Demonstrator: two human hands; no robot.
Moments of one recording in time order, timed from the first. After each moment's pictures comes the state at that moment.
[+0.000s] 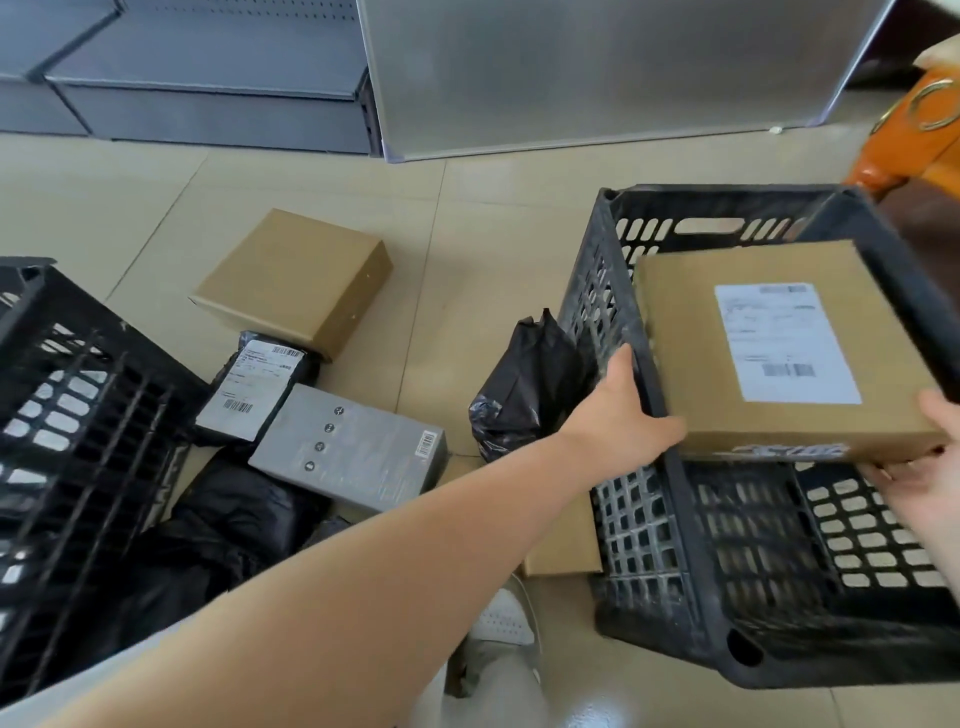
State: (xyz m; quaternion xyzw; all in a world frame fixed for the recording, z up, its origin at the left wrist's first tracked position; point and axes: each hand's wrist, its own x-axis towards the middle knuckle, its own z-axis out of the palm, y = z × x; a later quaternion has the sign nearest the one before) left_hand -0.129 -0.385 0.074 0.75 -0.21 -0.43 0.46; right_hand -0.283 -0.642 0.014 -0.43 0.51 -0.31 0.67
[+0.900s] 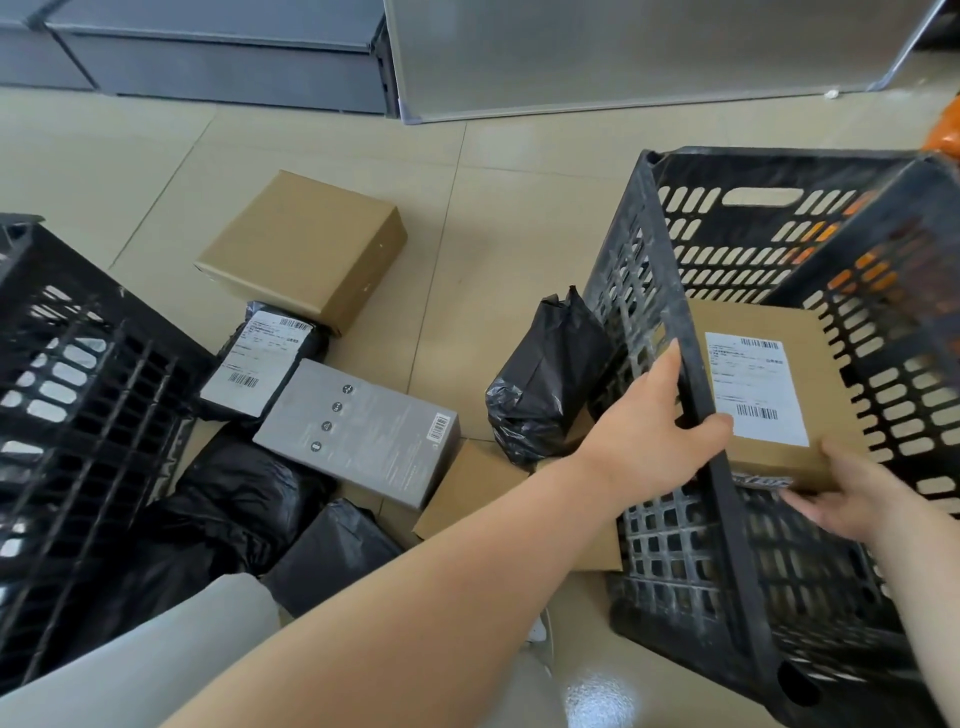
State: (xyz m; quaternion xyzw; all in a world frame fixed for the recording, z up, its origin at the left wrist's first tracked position) left_hand -0.138 -0.383 0.049 0.74 -0.22 -0.40 0.50; right_hand -0.238 -0.629 -0.057 -0.36 0.68 -0.09 0.63
